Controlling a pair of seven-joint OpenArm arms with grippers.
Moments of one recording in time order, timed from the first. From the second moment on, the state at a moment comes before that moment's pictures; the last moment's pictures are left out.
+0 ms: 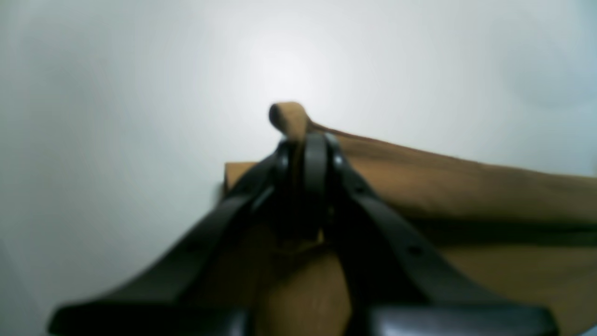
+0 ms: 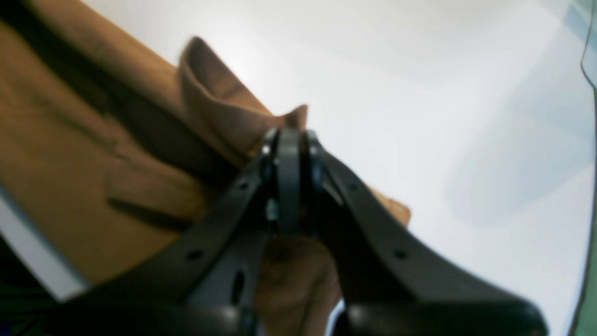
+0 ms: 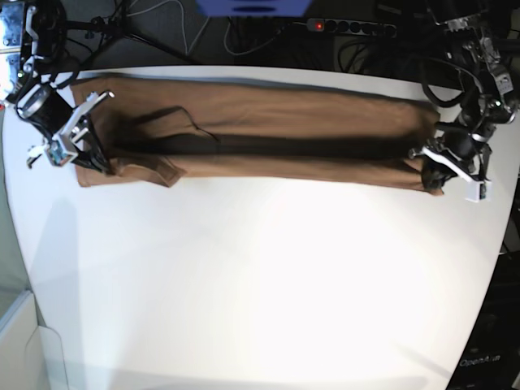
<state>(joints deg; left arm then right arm) 12.9 -13.1 -28.4 95.8 -31.9 -25.5 44.5 -28.0 26.7 17.7 100.1 10.9 41.1 -5.2</state>
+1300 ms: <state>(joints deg) 17.7 -13.9 -28.3 98.5 -31.7 -25.5 39.7 -35.4 20.4 19.5 88.0 10.7 40.7 10.9</state>
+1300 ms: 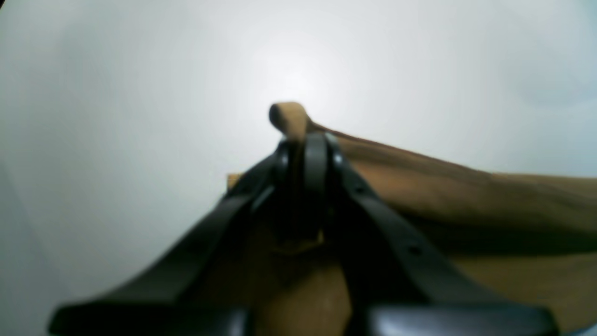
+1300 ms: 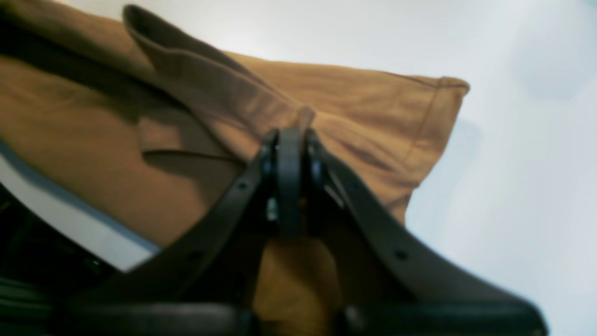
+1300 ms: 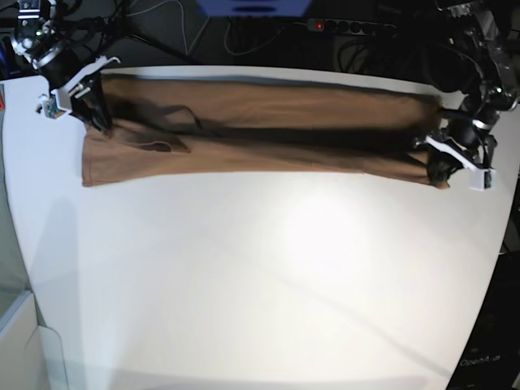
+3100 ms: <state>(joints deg) 23.3 -14.9 -33.7 97.2 -26.3 -38.9 40.0 -34.2 20.6 19.5 85.9 10.8 40.7 10.4</state>
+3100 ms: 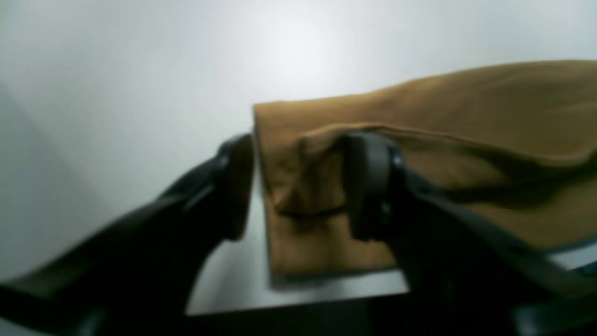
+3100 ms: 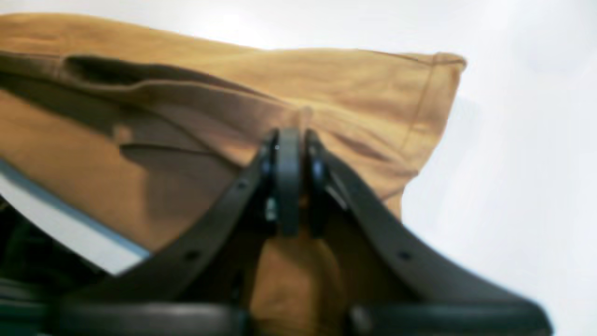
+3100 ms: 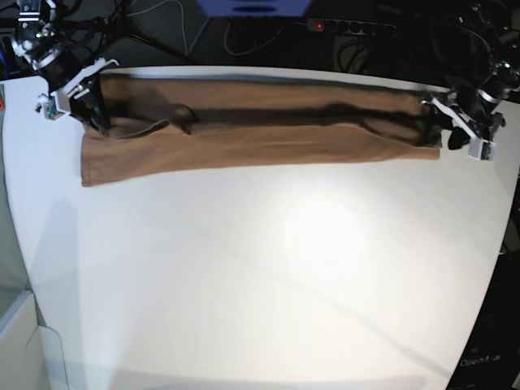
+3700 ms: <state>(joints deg) 24.3 -14.9 -34.0 97.4 -26.6 -39.0 40.1 -33.6 13.8 31.6 86.1 10.9 40.6 10.4</state>
